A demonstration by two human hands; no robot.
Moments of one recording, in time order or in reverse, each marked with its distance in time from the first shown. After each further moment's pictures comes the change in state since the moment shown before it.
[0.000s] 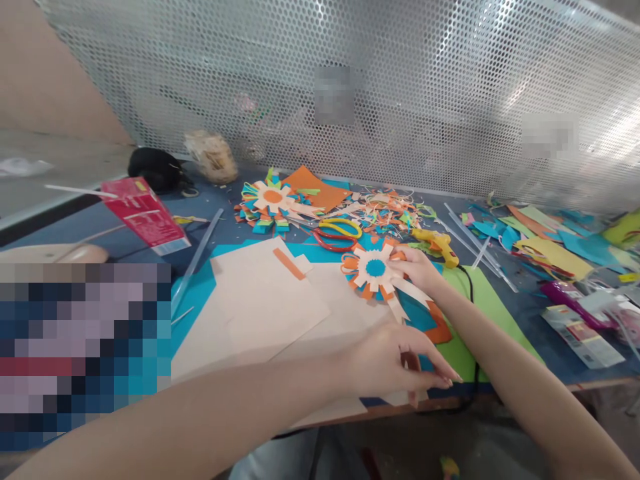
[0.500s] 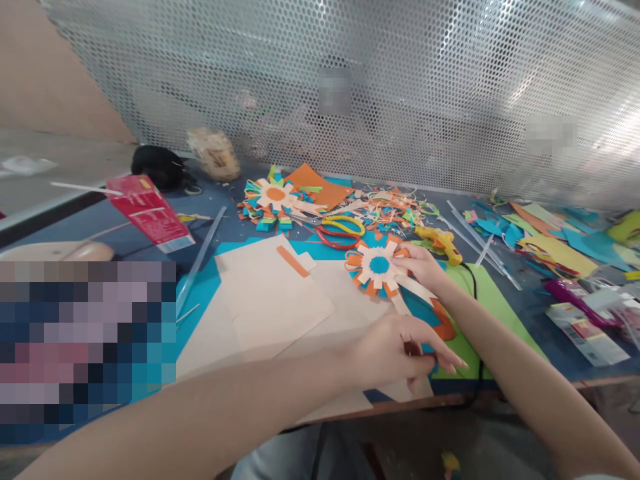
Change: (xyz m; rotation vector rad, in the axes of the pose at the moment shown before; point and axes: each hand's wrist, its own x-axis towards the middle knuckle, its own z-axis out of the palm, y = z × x) left_hand 0.002 0.002 0.000 -0.169 0.078 0.054; right_hand -0.002 -0.005 0.001 0.088 -0.027 0.043
